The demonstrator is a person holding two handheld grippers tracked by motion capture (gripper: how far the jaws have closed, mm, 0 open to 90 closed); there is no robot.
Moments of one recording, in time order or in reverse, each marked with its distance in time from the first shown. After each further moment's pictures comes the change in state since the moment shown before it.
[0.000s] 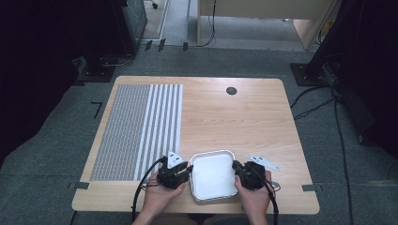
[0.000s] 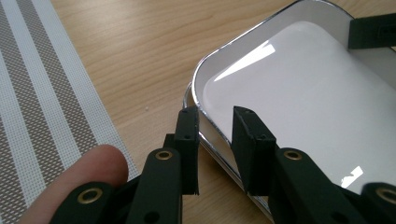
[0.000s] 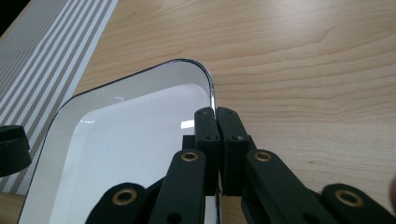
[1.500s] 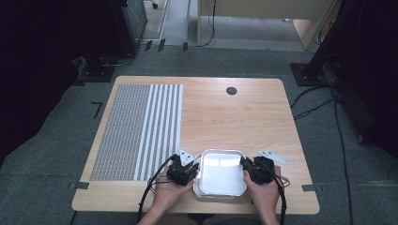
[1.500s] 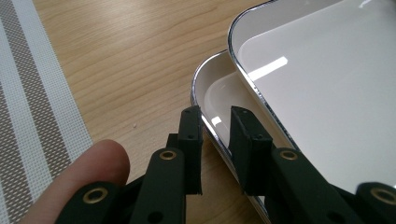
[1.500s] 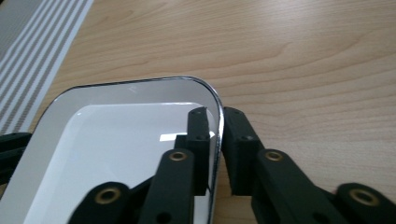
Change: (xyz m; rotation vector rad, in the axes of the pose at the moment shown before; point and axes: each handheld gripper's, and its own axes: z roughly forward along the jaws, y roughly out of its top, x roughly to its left) left arm -0.015 0.004 0.036 0.054 0.075 0.056; right arm -0.026 0.017 0.002 0.021 -0.032 -0.002
